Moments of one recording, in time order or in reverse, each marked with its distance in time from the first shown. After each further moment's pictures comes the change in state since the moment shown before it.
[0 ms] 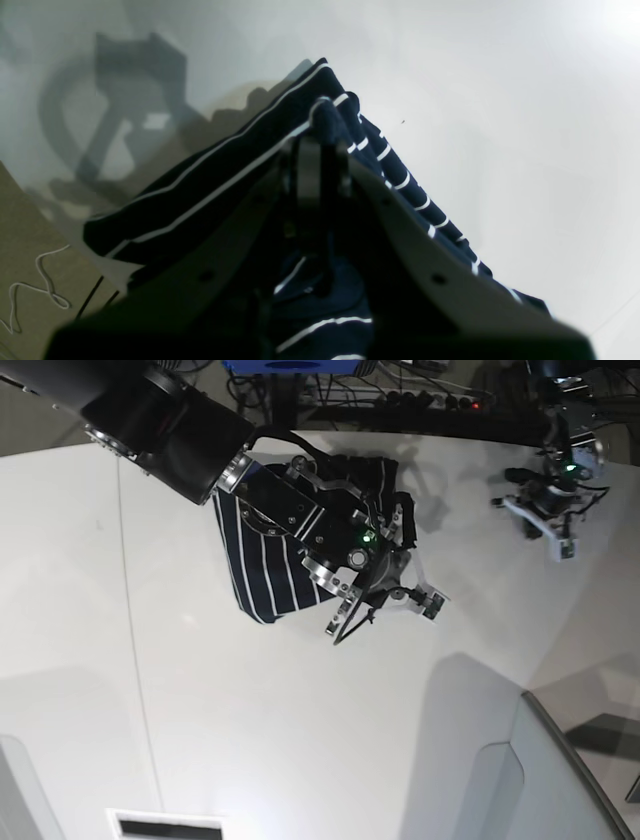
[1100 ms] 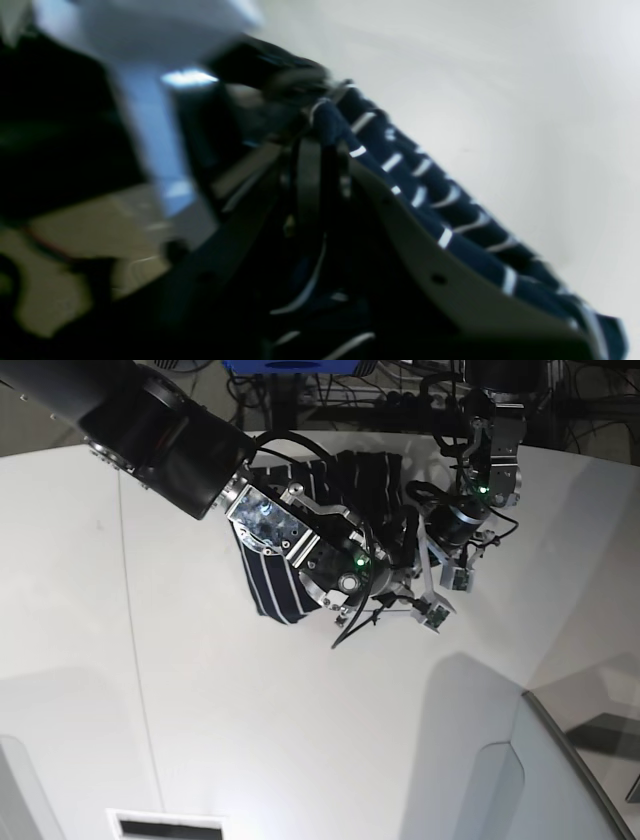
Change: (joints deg) left arm -3.8 7.0 15.9 0.6 -1.2 -0.4 -2.4; right arm 2.5 -0.1 0.0 -3.4 15.4 -0.6 5.0
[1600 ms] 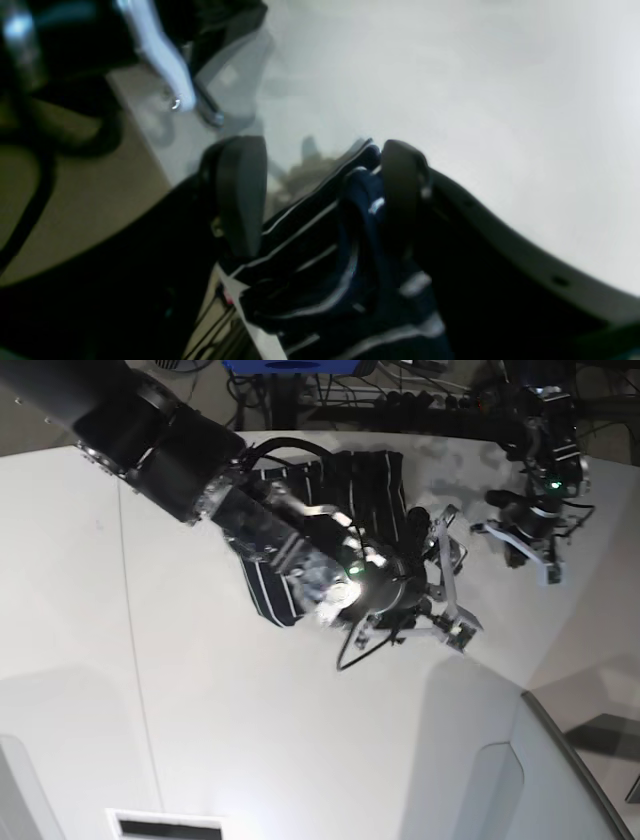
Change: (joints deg) left arm 2.3 -3.8 -19.4 5.6 1.3 0.0 4.4; right arm 0.4 3.0 4.1 16.3 2.9 0.6 -4.0
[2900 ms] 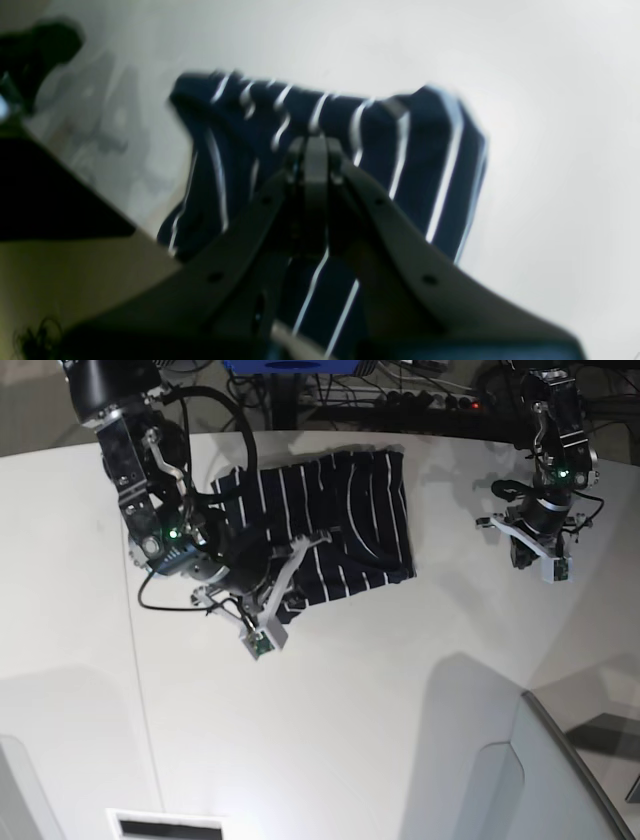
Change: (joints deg) left arm 3.6 1.0 -0.1 7.9 -1.2 -1.2 0.7; right arm -23.9 6.9 29.0 11.1 -1.2 3.3 5.1
